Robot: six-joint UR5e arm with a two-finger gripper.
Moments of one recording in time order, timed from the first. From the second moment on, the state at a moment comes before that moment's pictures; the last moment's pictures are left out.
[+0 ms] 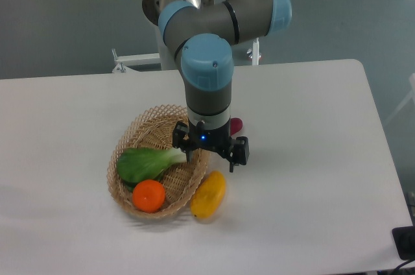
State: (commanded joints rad) arm 2.34 -1.88 -1.57 -1.10 1.53 0.67
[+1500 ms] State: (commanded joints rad) arm 2.17 -2.02 -1.63 -0.96 1.53 0.38
